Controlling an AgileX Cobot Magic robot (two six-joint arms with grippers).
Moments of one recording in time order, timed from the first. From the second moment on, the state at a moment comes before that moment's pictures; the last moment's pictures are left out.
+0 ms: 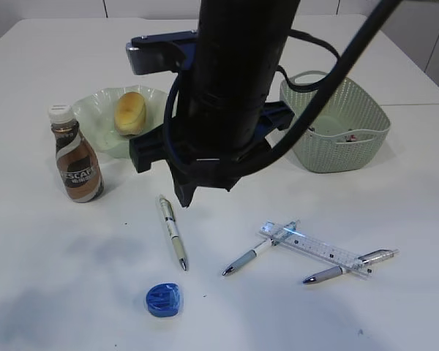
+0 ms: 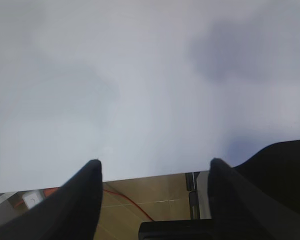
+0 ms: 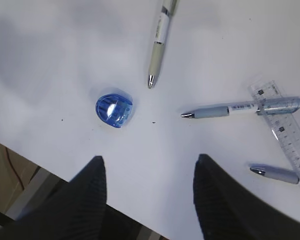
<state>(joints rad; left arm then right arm) -0.19 0.88 -0.76 0.14 1.24 -0.19 0.75 1.83 -1.67 0.03 1.25 0.26</state>
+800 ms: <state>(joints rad) -0.19 0.88 -0.76 0.13 1.24 -0.18 0.75 2.04 -1.67 0.22 1.23 0.47</state>
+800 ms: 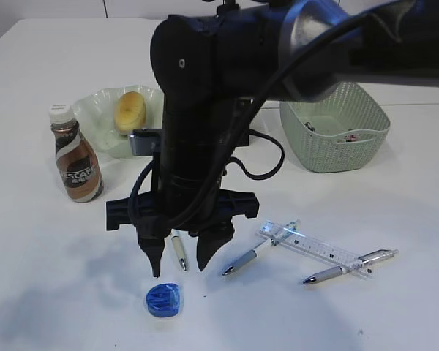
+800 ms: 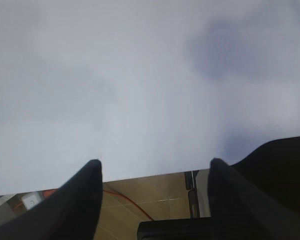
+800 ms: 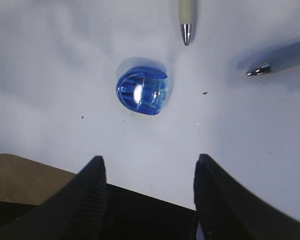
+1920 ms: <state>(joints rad) -0.19 0.88 -0.76 0.12 1.24 -0.16 0.75 2.13 -1.67 0.26 1.15 0.54</state>
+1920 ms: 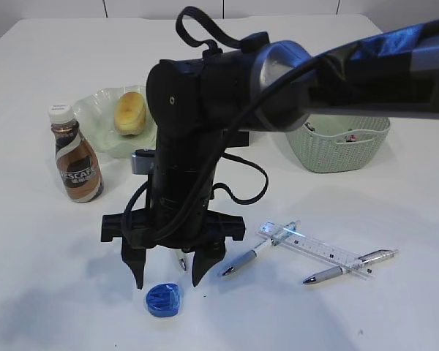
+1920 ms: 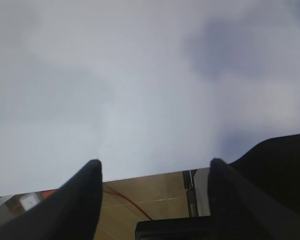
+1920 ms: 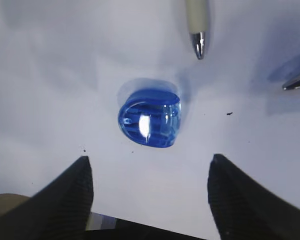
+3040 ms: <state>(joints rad) -0.19 0.88 -0.76 0.12 1.24 -0.16 0.76 2.21 -1.67 0.28 1.06 0.54</state>
